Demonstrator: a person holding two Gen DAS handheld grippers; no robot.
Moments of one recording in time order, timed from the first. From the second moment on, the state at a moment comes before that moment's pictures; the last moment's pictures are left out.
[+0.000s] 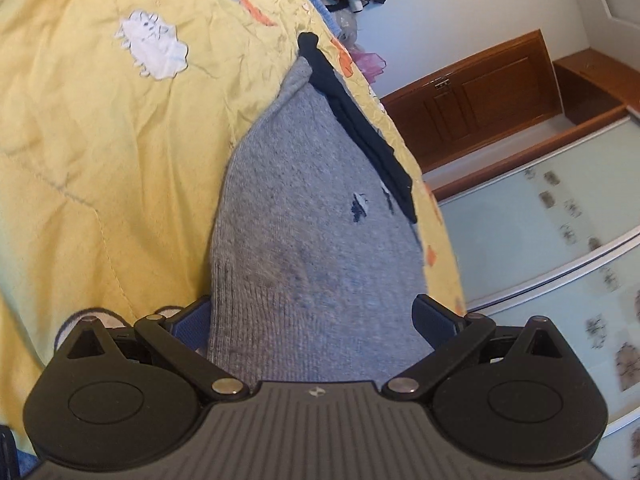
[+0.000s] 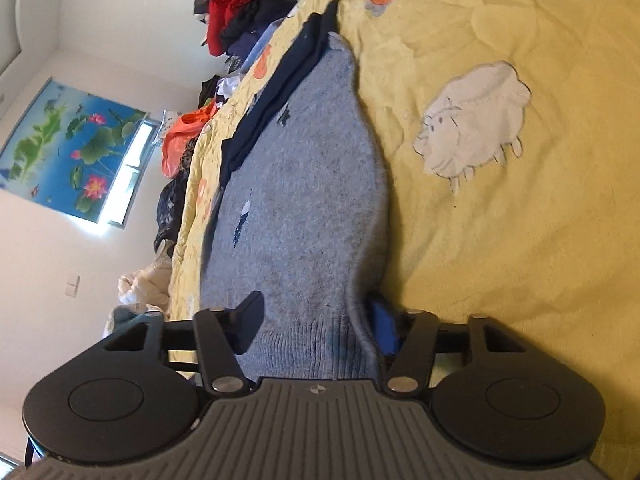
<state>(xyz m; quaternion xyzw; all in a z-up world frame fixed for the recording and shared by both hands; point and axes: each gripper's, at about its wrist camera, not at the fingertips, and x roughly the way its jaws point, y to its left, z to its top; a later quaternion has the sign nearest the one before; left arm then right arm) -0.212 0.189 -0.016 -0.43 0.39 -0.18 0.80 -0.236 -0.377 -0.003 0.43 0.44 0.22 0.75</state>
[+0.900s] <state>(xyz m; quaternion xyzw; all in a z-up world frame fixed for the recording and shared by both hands) -0.208 0.187 -0.025 -0.43 0.41 -0.18 0.79 -0.238 -0.392 -0.007 0.44 0.48 0.25 0.71</state>
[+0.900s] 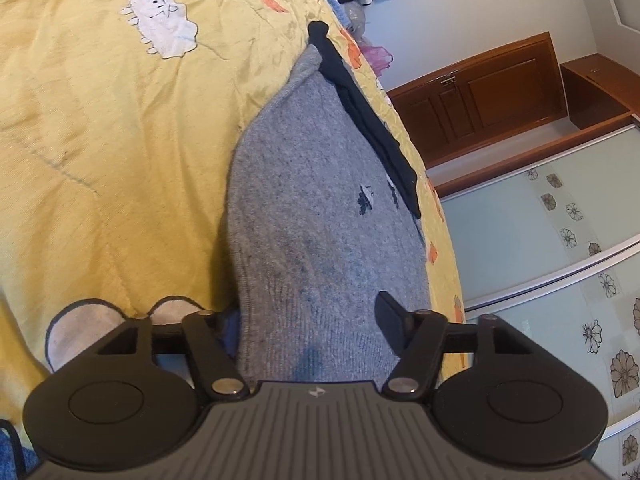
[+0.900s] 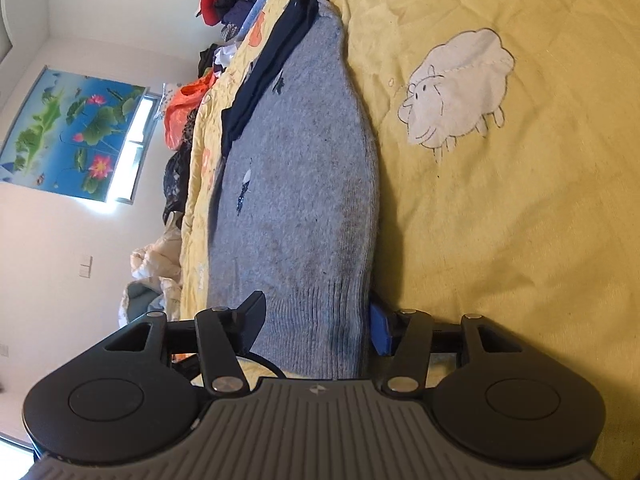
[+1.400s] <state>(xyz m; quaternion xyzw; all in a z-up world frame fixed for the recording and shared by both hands) -0.201 0.176 -0.027 -0.38 0.44 -0.17 0.80 -0.244 -0.380 -0.016 0.41 0.47 0.23 0.75</state>
